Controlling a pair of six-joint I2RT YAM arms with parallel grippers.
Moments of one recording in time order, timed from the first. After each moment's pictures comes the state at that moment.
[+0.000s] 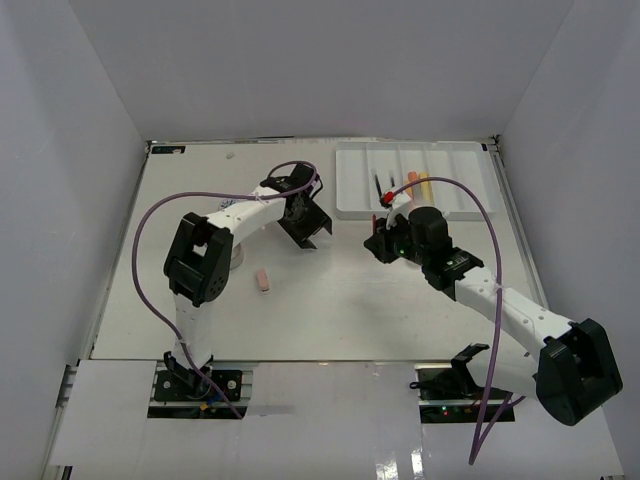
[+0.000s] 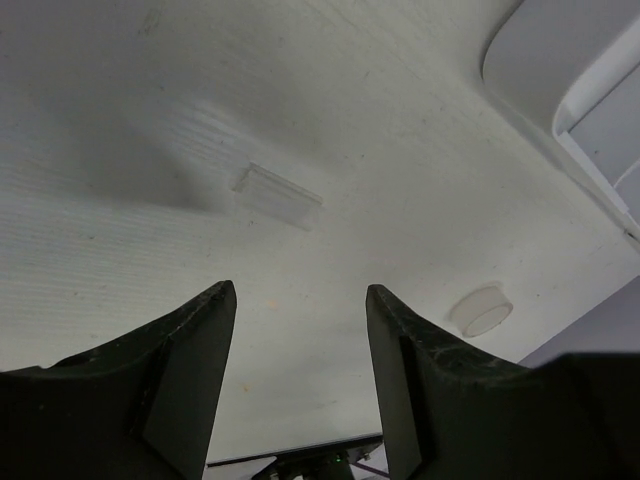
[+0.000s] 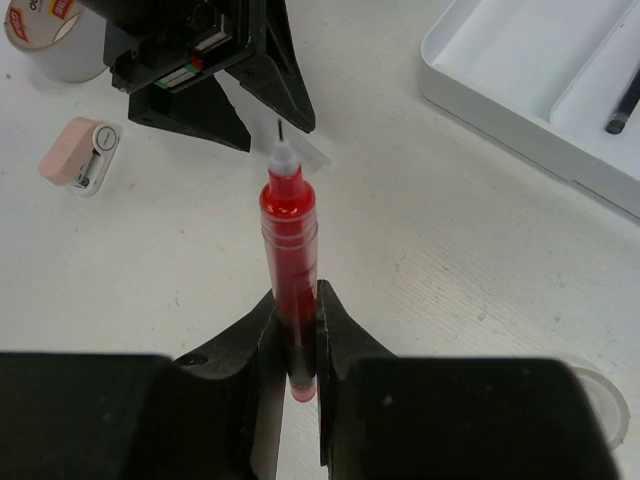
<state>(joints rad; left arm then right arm) -0.57 1.99 1.54 -0.70 0.09 -1.21 0.56 1.15 0.70 0.00 -0.21 0.11</state>
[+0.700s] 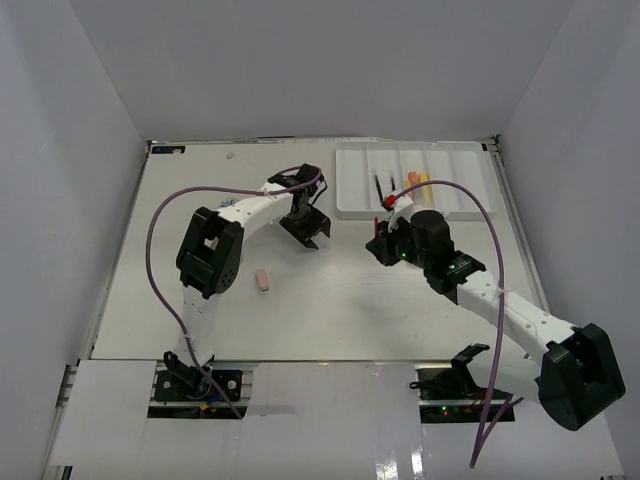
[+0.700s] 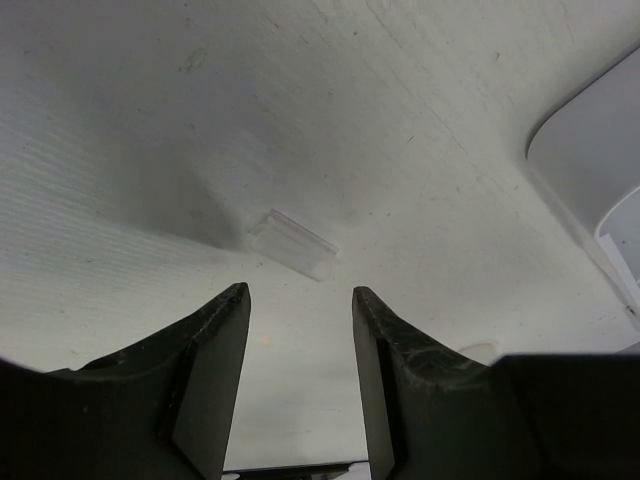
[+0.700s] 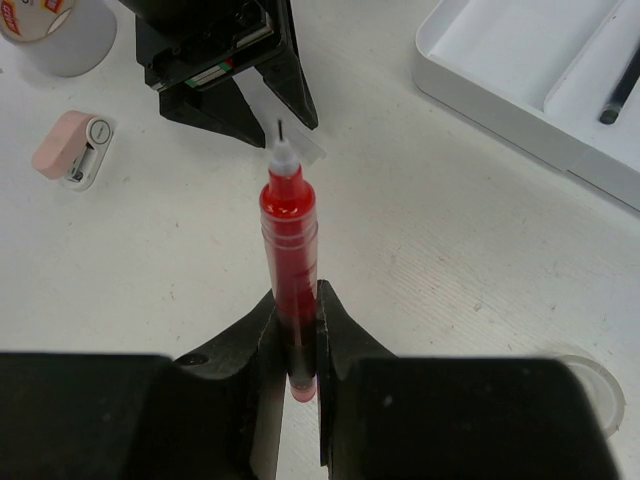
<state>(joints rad) -0.57 2.12 1.68 -0.82 0.06 -1.33 0.56 1.12 0.68 0.00 -0.20 0.10</state>
